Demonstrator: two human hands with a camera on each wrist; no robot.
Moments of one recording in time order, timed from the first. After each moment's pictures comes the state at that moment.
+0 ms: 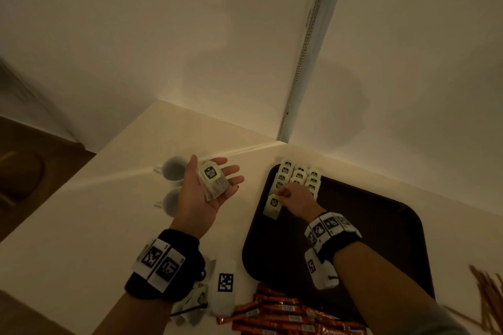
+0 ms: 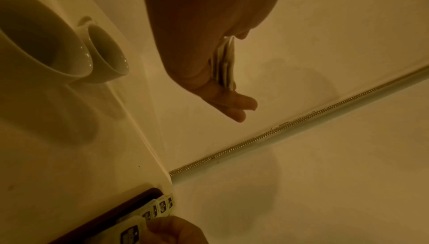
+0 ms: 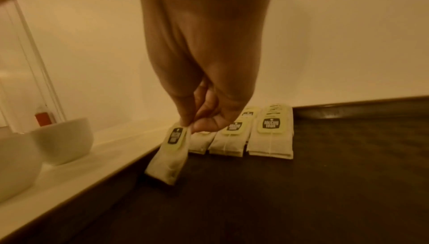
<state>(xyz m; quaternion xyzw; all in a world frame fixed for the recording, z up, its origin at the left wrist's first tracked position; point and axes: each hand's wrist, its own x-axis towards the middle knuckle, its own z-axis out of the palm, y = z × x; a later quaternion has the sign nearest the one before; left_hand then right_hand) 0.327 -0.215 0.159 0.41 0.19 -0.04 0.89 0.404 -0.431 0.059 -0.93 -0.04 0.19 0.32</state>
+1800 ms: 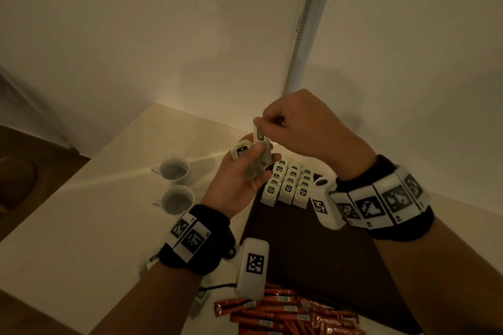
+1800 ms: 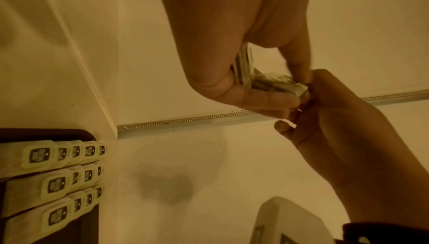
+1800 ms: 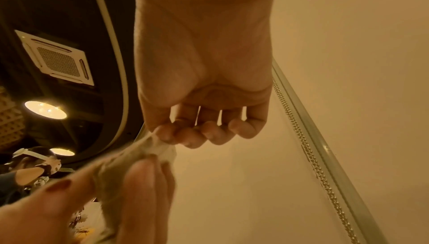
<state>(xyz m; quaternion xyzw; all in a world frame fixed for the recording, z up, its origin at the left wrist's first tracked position) 0.326 -0.268 0.209 0.34 0.02 -0.11 0.93 0.382 -0.391 0.294 -0.91 -0.35 -0.10 0.20</state>
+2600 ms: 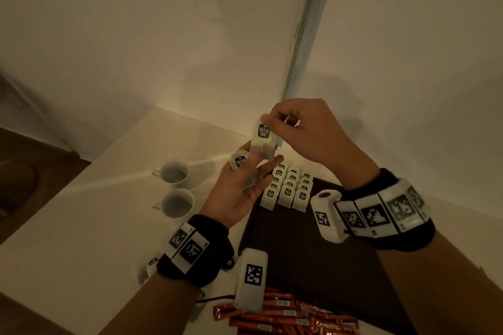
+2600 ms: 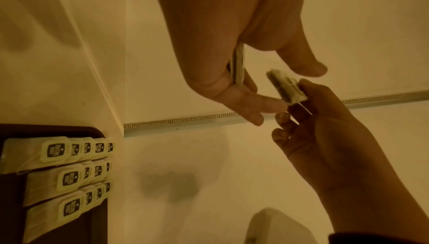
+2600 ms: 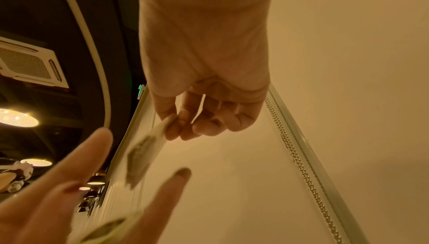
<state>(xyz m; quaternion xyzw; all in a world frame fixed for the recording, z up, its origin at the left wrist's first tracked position) 0.316 -0.271 0.210 0.31 0.03 -0.11 0.95 0.374 -0.401 0.288 -0.88 -0.28 -0.12 0.36</state>
